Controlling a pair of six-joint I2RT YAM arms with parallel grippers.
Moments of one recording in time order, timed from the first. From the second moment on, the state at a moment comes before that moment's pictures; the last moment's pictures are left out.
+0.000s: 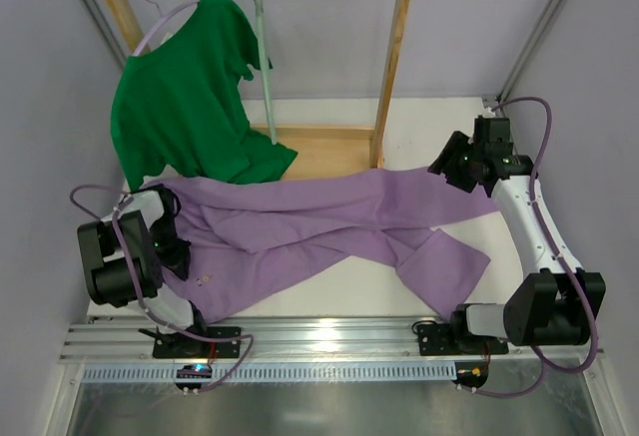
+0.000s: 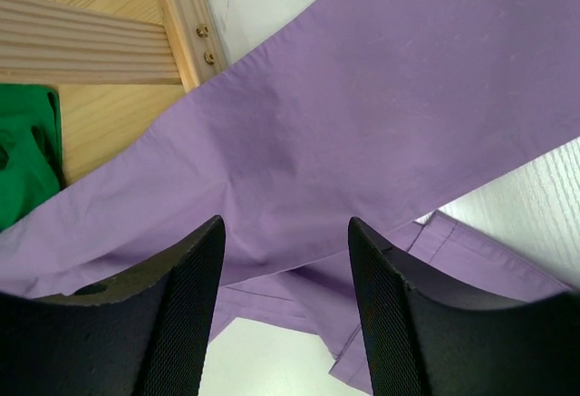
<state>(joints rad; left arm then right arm) 0.29 1.58 0.83 -1.01 -0.24 -0.93 0.00 1.31 1.15 -0.67 -0.11 0.53</state>
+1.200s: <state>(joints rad) 0.33 1.44 0.79 -0.91 -0.10 -0.87 0.07 1.41 0.97 -1.04 0.14 1.21</state>
